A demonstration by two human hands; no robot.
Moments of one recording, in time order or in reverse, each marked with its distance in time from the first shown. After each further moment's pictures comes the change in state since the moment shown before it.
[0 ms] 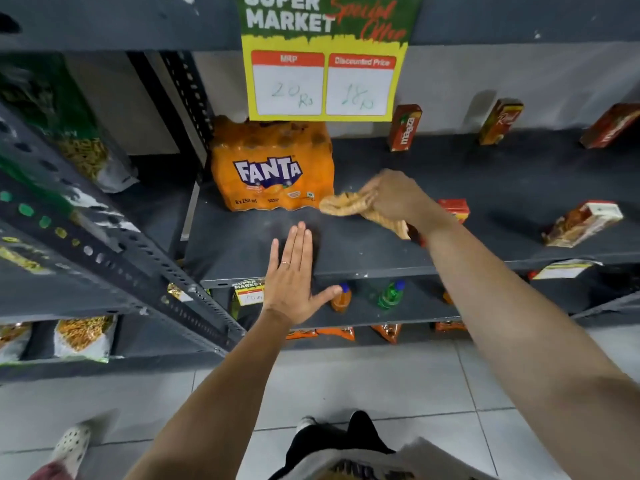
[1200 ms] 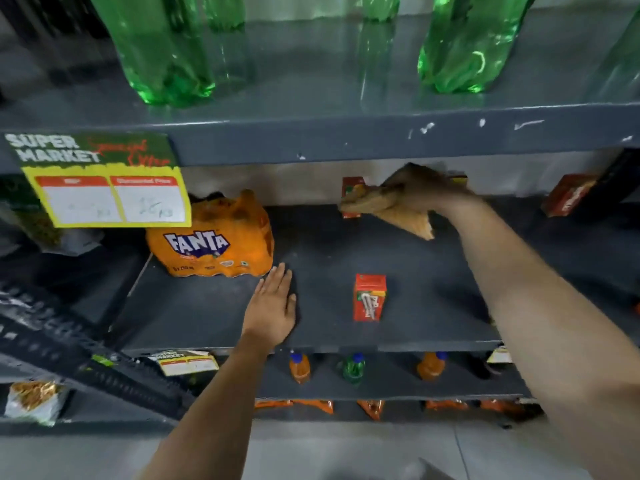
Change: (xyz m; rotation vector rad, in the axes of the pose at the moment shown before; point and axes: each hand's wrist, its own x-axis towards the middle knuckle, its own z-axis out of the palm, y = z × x) left_hand 0.109 0.069 0.016 -0.223 0.050 -0.164; right_hand 0.031 0.153 -0.141 0.164 0.095 -0.125
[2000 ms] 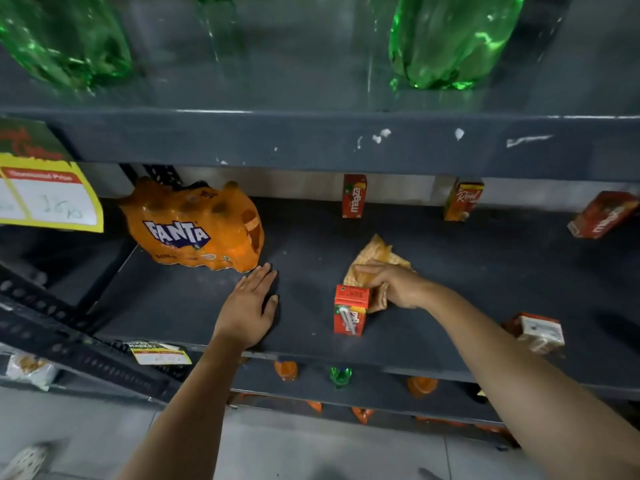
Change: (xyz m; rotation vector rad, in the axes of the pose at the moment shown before) left_hand 0.002 -0.002 0.003 -0.025 0.029 -0.080; right_hand 0.005 0.091 0.119 -0.048 -0.415 -0.133
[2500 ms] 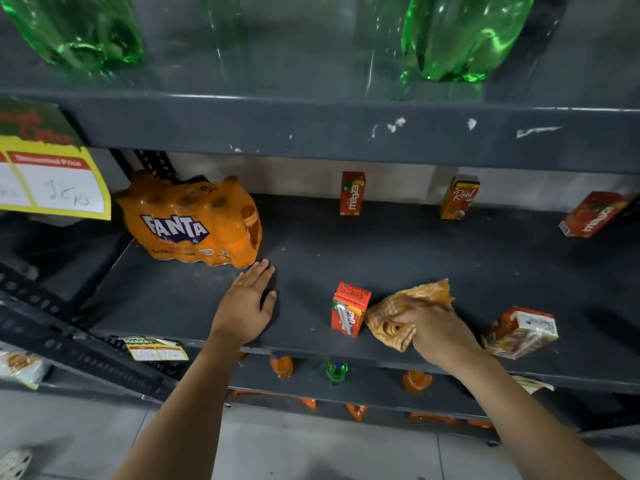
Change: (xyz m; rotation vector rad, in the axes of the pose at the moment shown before) left_hand 0.001 -0.003 0.001 -0.015 0.006 -0.001; right_hand -0.084 0.006 0.043 -0.129 0.218 0.217
